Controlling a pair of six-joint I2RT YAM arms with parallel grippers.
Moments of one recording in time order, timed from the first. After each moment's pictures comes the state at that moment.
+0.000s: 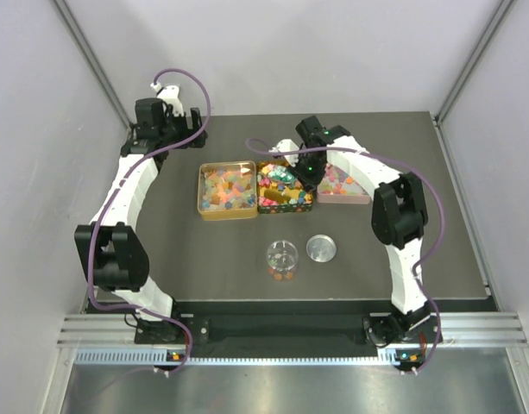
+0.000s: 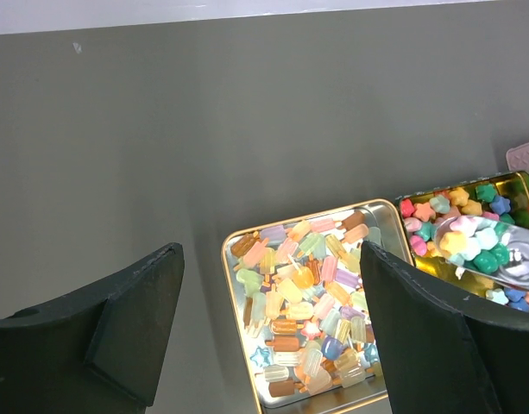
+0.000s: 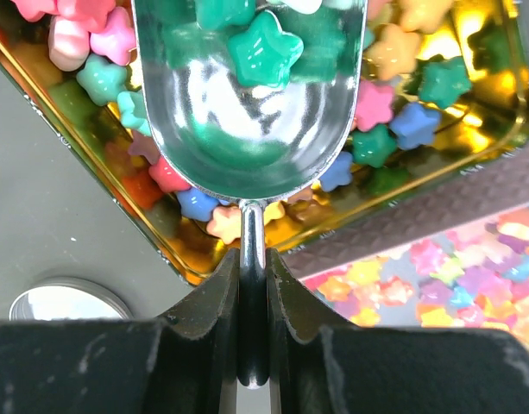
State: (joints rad) left arm -0.03 1.63 1.49 -0.33 0.22 -0.07; right arm 0.50 2.14 1.90 -0.99 -0.19 -0.59
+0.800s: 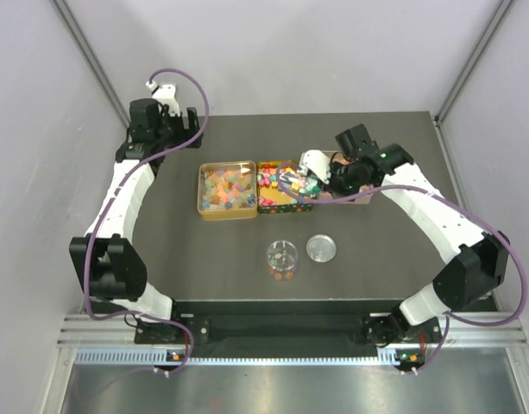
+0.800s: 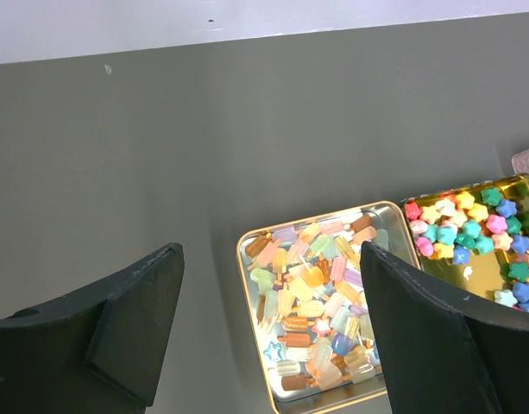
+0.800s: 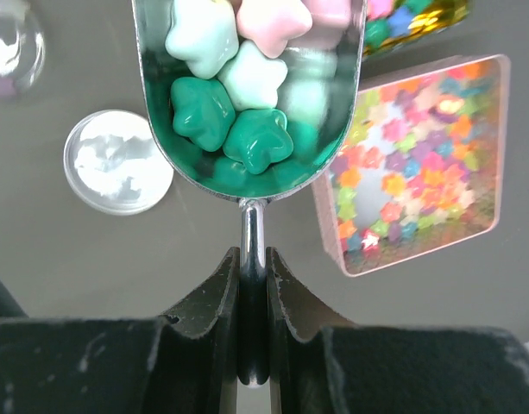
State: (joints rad) left arm -0.03 1.56 1.46 -0.33 0.19 -0.03; right arm 0.50 1.51 1.49 -1.01 -0.18 -0.80
